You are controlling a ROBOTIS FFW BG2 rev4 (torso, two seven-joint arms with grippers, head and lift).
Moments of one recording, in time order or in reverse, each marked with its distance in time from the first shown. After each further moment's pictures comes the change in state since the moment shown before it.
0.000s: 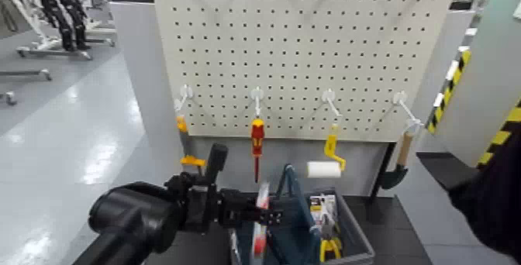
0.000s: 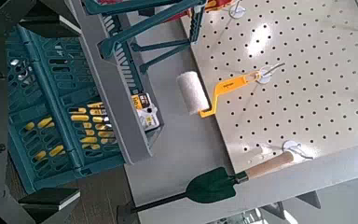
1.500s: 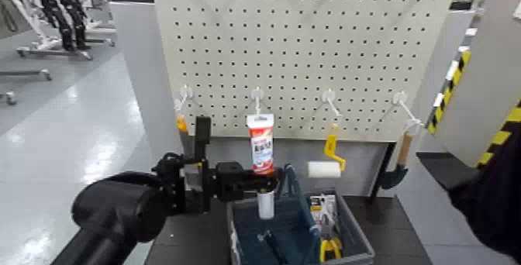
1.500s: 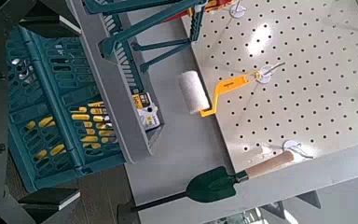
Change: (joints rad) left arm 0.048 0.032 0.072 -0.200 0.196 0.008 0.086; right arm 0.000 0.000 -0.001 -0.001 0.001 0.002 0.000
